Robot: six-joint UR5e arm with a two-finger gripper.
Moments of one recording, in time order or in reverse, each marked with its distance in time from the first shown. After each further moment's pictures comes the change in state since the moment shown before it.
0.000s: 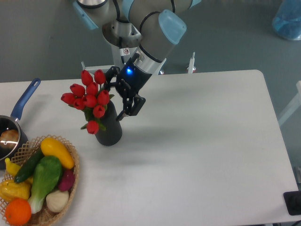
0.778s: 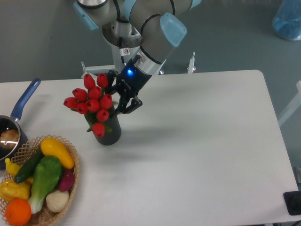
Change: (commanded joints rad) arm 0.009 0.023 -0.055 0.000 0.002 0.018
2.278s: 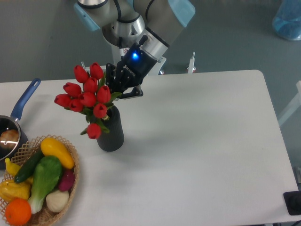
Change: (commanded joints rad) arm 0.058 0.045 0.147 -0.005 -0.201 -0.271
